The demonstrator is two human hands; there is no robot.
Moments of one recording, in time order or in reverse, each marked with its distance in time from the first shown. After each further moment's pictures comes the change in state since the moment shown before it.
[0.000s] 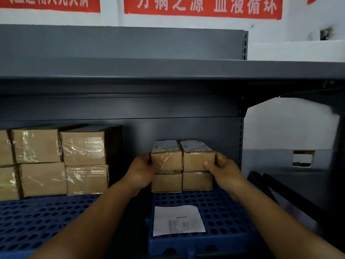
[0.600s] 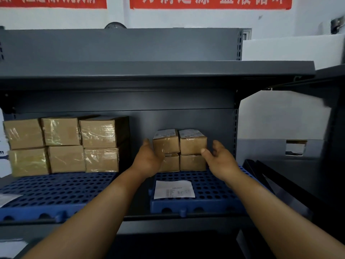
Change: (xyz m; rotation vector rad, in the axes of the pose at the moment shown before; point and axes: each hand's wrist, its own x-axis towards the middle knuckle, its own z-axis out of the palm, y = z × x) left_hand -0.055 0.025 0.005 0.252 0.062 0.001; right_hand -0.049 -0.019 -0.008 -0.167 -0.008 0.042
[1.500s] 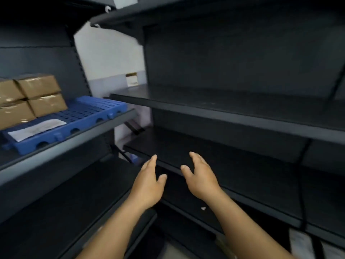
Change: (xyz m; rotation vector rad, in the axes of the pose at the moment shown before) left_hand -0.299 -0.026 0.110 0.021 -0.935 0.410; right_hand -0.391 0.066 -0.010 -0.319 0.570 0.665
